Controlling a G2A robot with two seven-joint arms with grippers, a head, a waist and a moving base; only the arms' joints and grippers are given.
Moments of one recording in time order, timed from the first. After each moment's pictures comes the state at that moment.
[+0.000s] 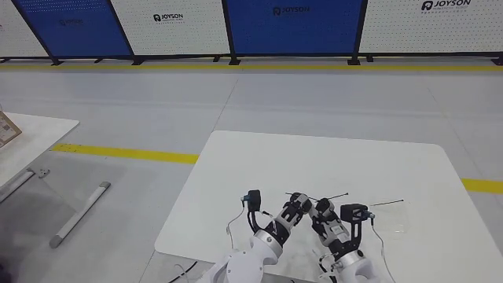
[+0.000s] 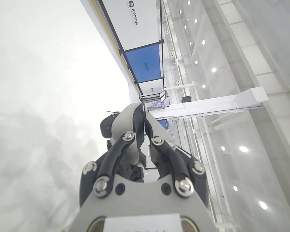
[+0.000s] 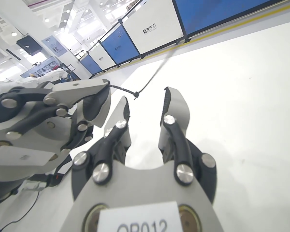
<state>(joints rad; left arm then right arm) 1.57 -1.31 -0.96 -1.85 -0.08 0.12 0.15 -1.59 -1.31 1.07 -1.70 -0.86 -0.08 0.00</state>
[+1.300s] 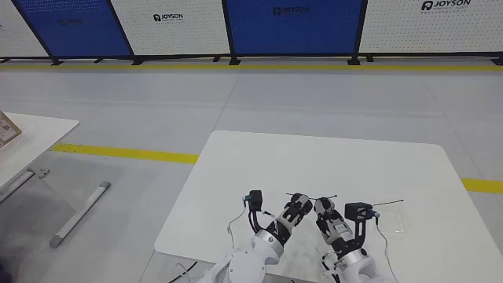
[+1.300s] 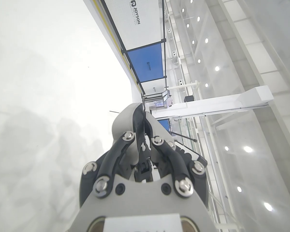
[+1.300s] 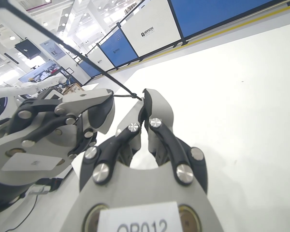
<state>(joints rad) 1.56 -1.32 -0.96 -1.83 -0.06 0.12 0.14 -1.59 -1.31 1.09 -1.70 -0.85 -0.08 -0.01</state>
